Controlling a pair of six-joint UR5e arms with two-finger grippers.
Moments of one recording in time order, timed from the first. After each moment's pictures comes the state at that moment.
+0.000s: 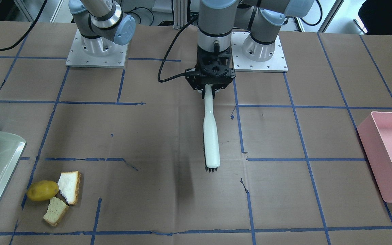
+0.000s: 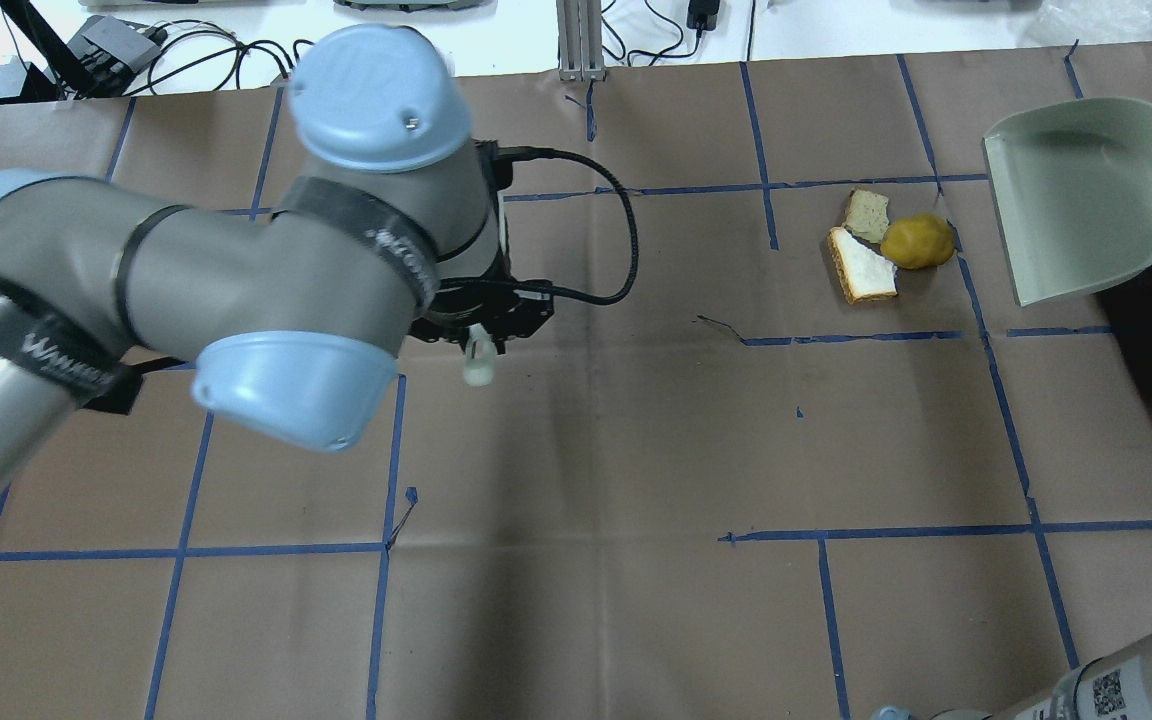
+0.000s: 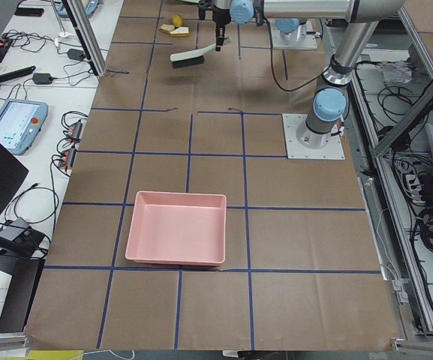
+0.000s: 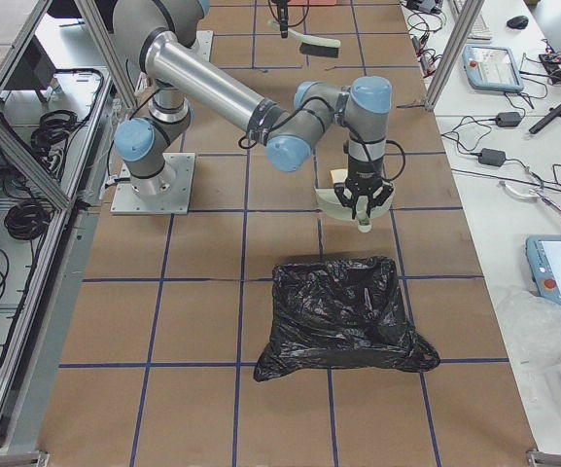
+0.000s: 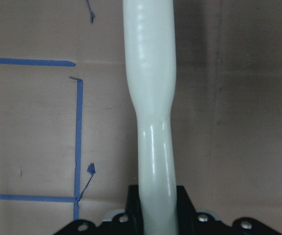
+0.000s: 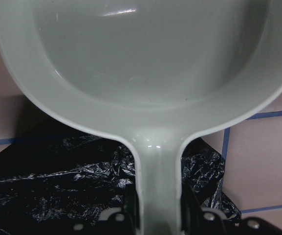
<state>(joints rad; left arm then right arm) -1.96 -1.68 -1.69 -1.28 1.65 -0.41 1.04 -1.20 1.47 -2.08 -1.77 -2.08</state>
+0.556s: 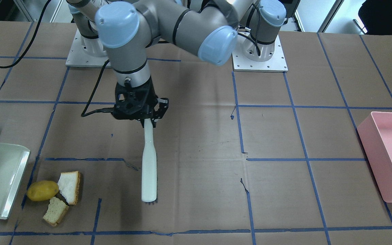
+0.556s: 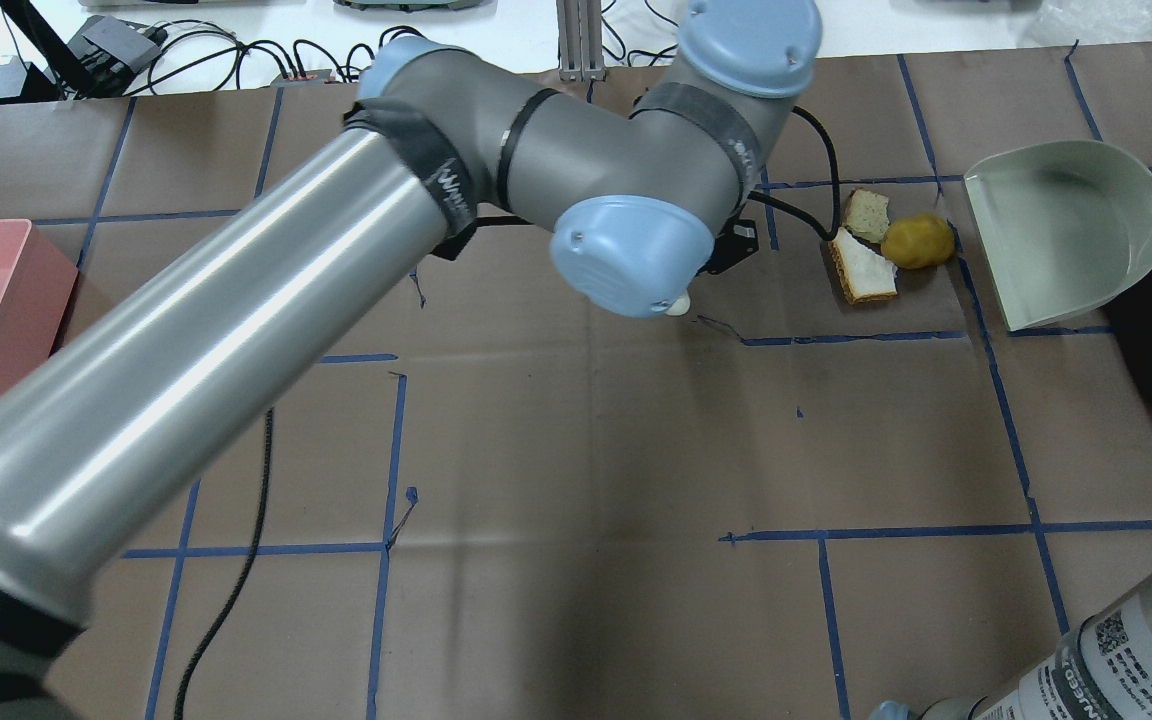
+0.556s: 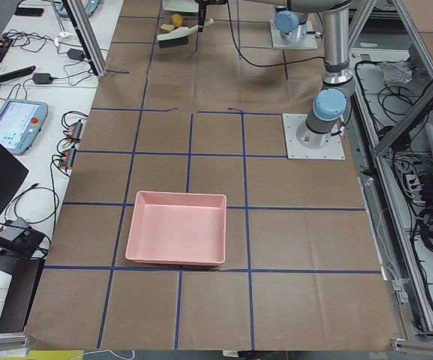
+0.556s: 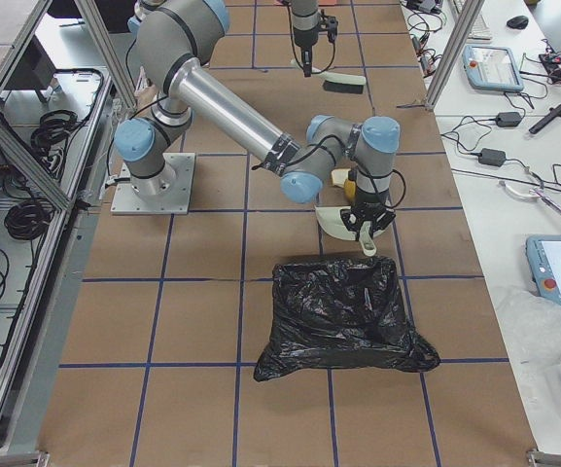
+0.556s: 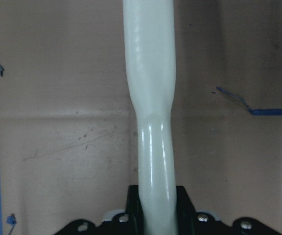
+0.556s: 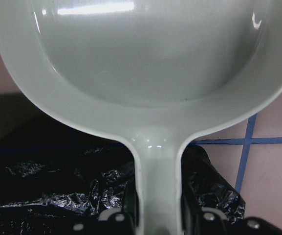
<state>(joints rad) -2.17 -2.09 -1.24 -1.32 1.73 -0.60 1.03 -1.08 1.46 -2.14 -1.76 -2.12</state>
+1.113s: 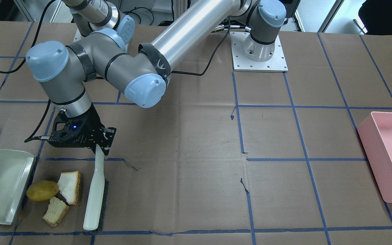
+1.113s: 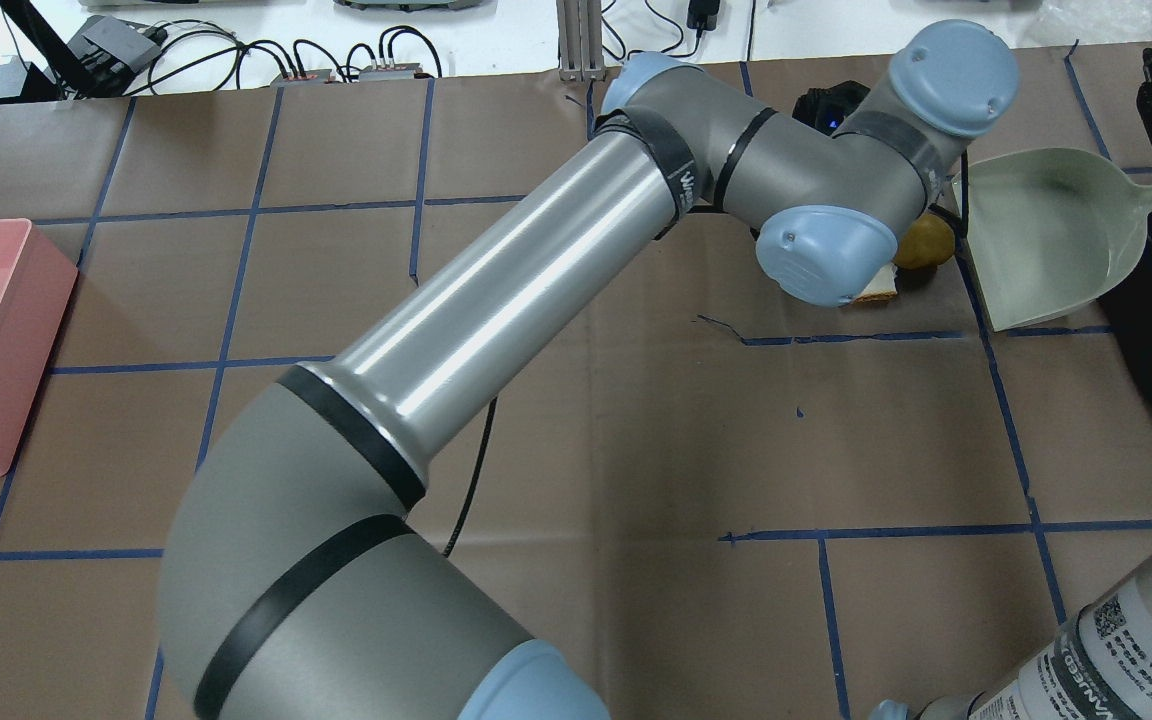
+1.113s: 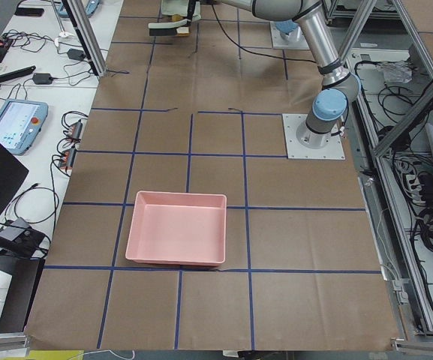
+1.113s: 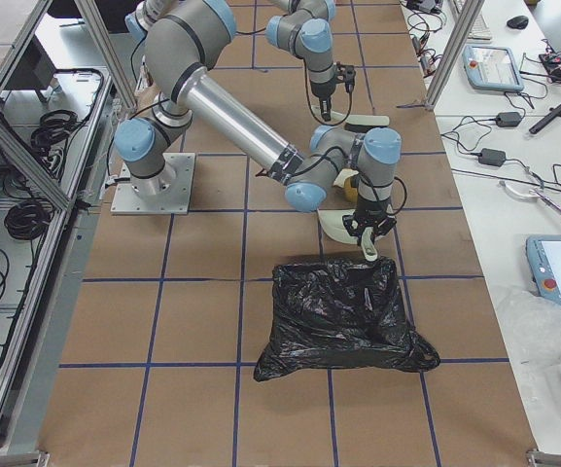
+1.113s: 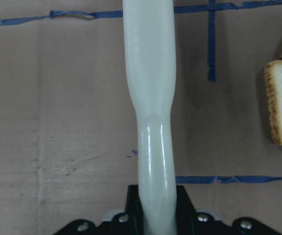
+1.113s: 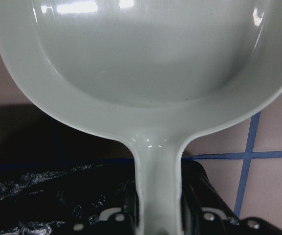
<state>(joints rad) -2.28 -2.44 -0.85 -1.32 1.81 -0.64 1.03 -1.05 1.46 -2.16 -1.73 -2.11</state>
